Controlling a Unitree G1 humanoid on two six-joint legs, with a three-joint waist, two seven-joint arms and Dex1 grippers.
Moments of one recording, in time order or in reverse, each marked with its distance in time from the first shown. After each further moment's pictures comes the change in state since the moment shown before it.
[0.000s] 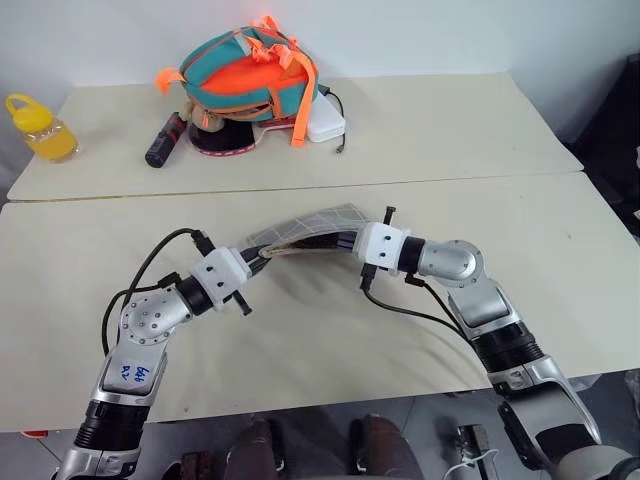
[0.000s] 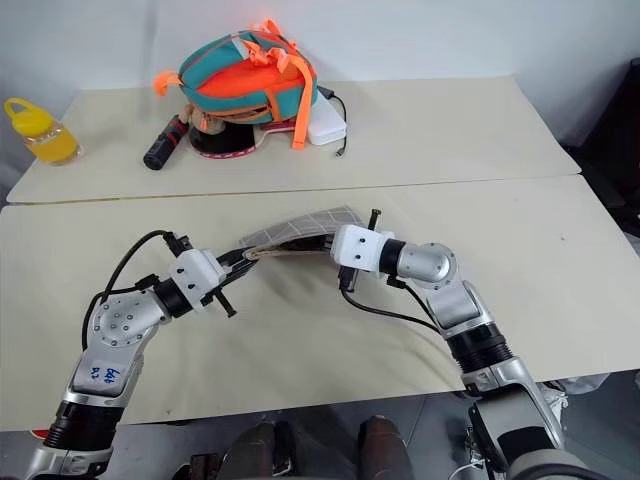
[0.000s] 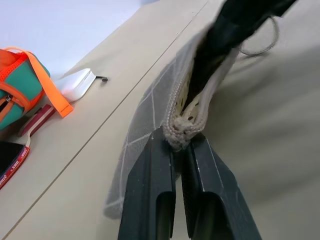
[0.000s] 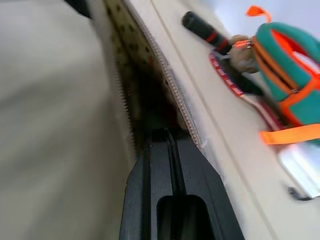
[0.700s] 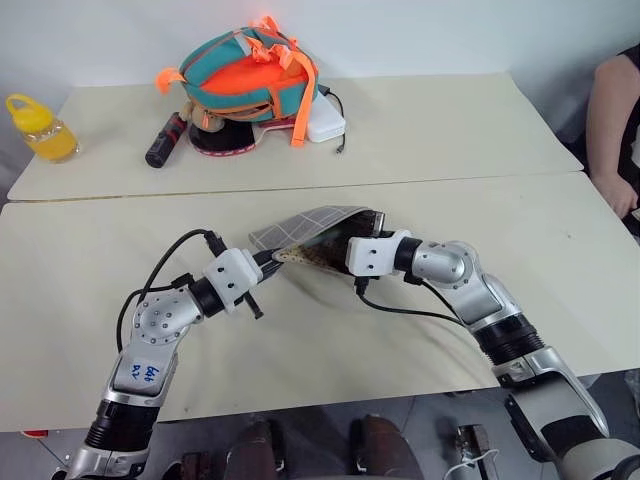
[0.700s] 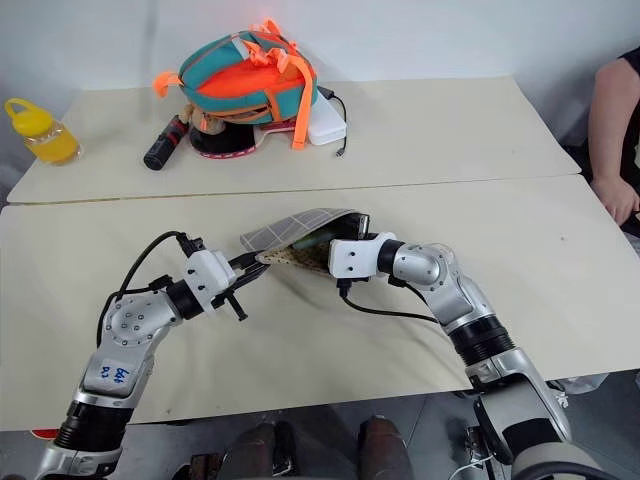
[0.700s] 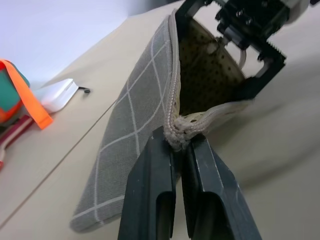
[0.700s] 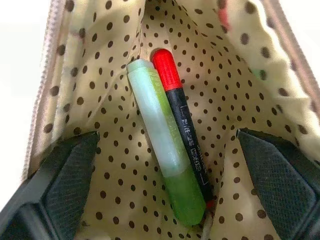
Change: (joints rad) left arm -0.009 -0.044 -0.029 -0.025 -0.045 0.065 -0.024; right arm -0.035 -0.036 0.060 0.085 -0.212 -0.082 -0.113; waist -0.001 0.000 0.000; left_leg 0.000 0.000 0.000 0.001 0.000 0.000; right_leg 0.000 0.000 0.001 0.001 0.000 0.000
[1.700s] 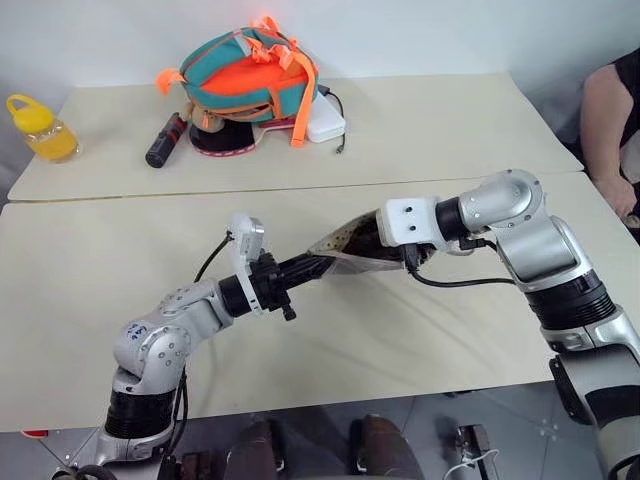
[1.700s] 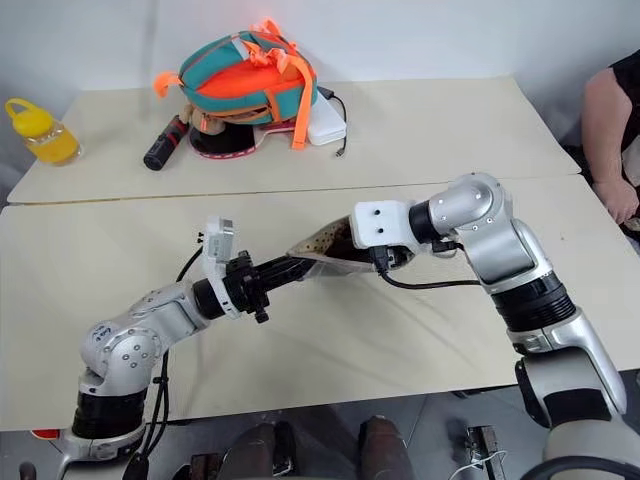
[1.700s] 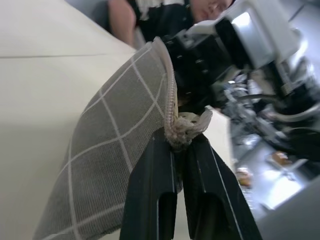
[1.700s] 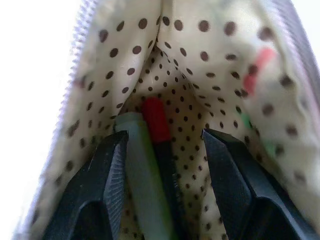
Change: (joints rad) left arm -0.117 -0.114 0.103 -0.191 -0.798 0.911 0.072; right arm -0.205 -0.231 0.029 -0.256 0.283 0.471 0.678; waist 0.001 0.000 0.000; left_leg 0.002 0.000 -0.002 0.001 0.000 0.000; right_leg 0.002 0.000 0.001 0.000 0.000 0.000
